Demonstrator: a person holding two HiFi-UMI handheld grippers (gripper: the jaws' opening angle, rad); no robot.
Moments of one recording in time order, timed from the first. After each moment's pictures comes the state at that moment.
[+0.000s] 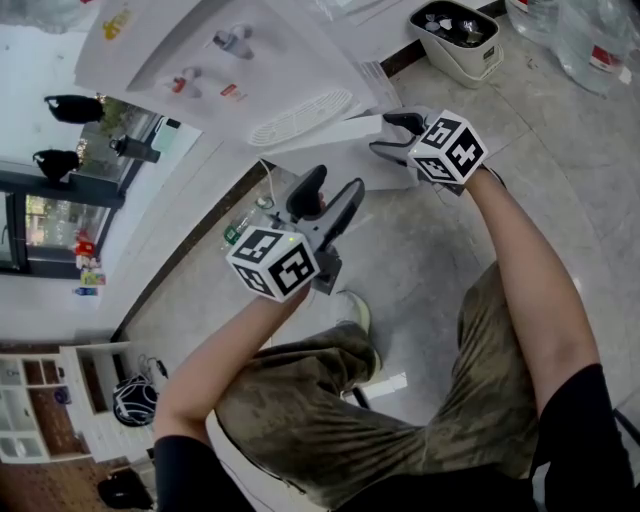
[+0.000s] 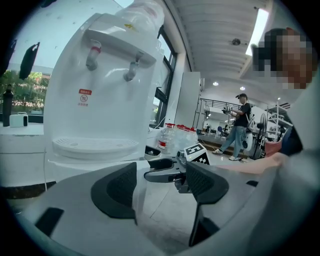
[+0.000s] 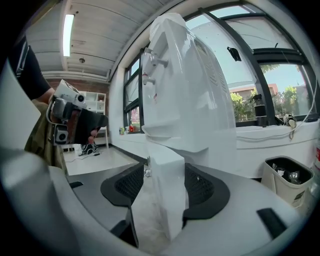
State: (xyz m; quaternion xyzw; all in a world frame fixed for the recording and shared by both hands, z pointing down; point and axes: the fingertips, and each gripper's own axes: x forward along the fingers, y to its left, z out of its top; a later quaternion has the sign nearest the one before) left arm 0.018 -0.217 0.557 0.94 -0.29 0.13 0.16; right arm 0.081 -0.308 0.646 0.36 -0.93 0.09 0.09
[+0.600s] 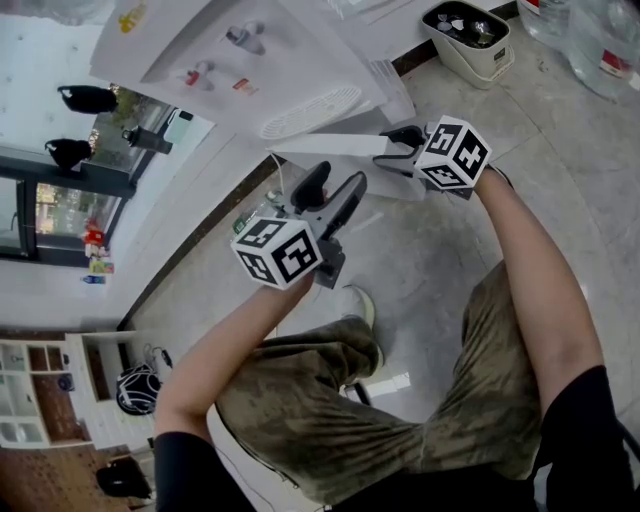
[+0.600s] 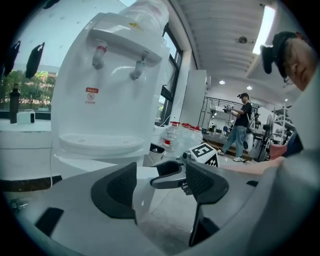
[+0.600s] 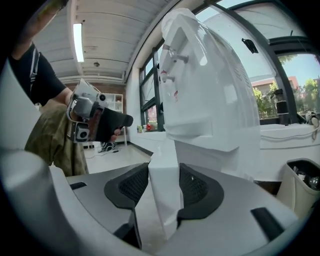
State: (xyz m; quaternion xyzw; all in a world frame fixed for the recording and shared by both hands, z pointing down) left arm 0.009 -0.220 0.559 0.92 -0.32 0.14 0.17; right arm 0.048 -0.274 0.644 0.25 -0.96 0.08 0.10
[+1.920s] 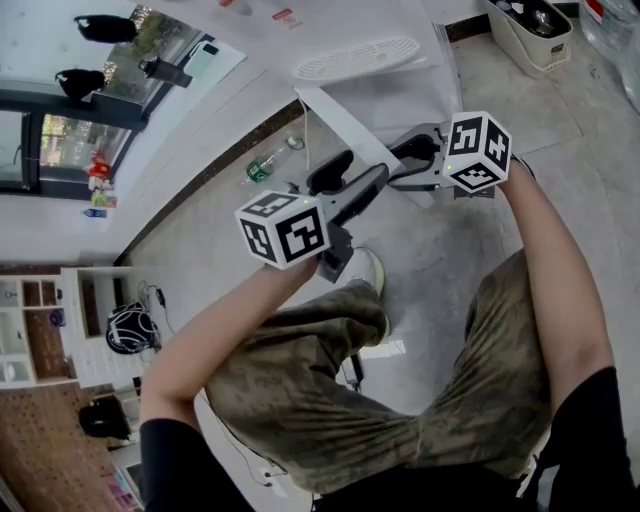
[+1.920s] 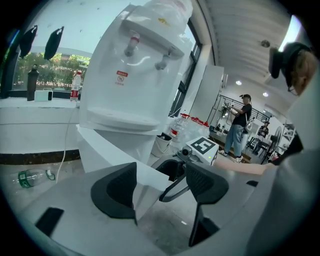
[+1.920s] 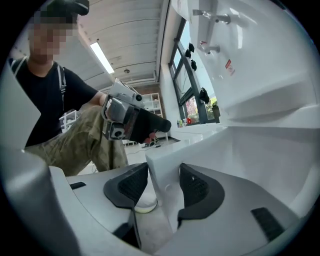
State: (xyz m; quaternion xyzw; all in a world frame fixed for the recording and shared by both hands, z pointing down) left arm -0.043 -0.196 0.593 0.89 -0.34 0.17 0.26; right arm -0.043 -0.192 0.657 0.00 -0.99 0.10 0.12
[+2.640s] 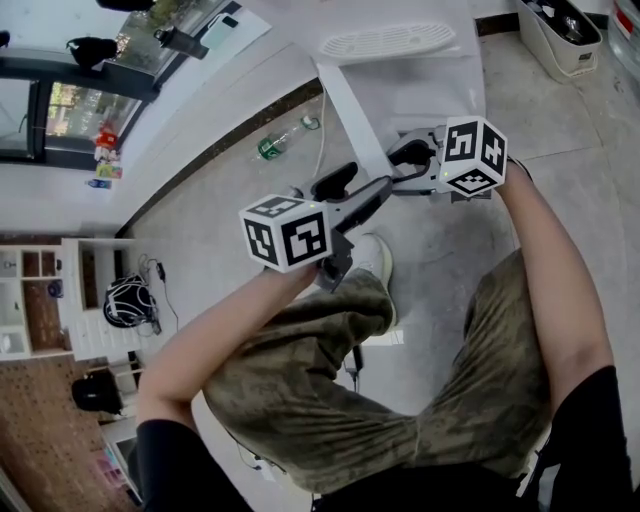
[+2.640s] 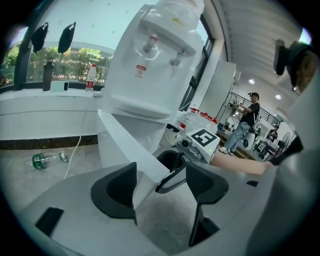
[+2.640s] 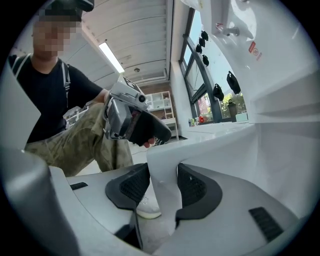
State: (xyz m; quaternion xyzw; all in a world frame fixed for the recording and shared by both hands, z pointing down) left arm -0.090 -0.166 0.615 0.85 -0.38 0.20 0.31; right arm -0.099 -0.165 0.661 -0.07 -0.99 0.08 0.12
